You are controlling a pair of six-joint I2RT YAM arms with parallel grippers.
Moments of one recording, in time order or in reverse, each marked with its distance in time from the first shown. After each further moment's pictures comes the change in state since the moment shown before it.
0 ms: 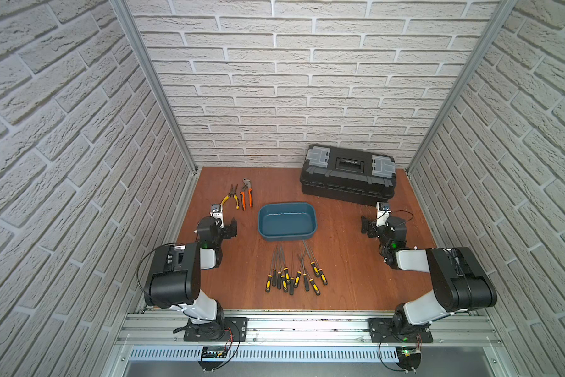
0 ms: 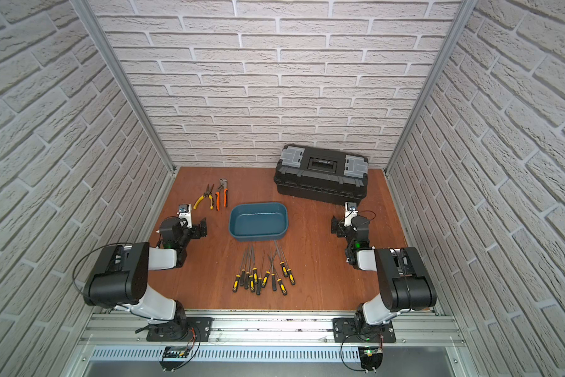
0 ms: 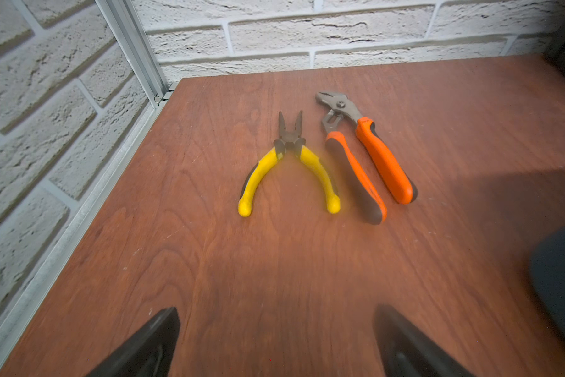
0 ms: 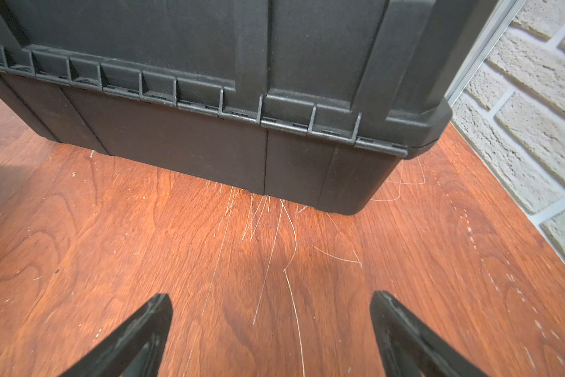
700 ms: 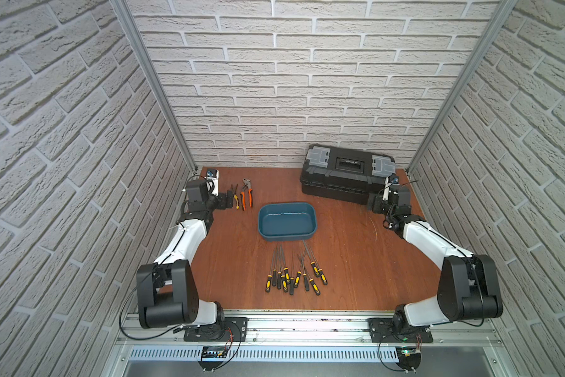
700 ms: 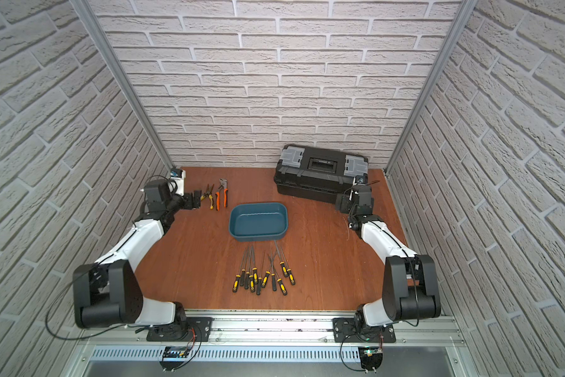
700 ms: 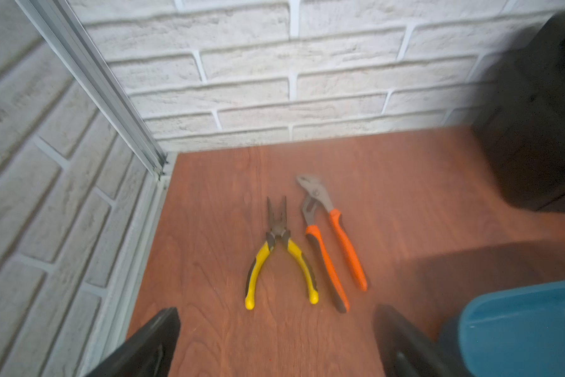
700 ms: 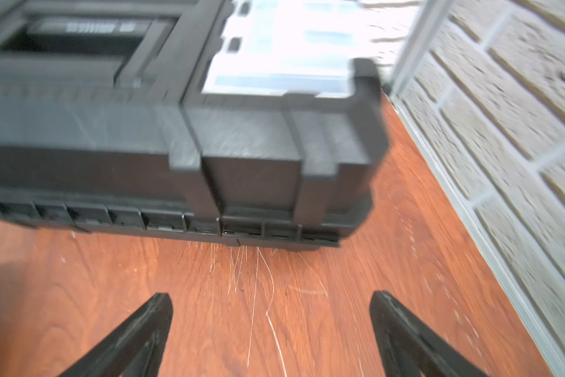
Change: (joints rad) left arm 0.000 -0.200 0.571 -0.822 0.072 0.032; right arm 0.001 -0.110 0.493 -0.812 0.138 0.220
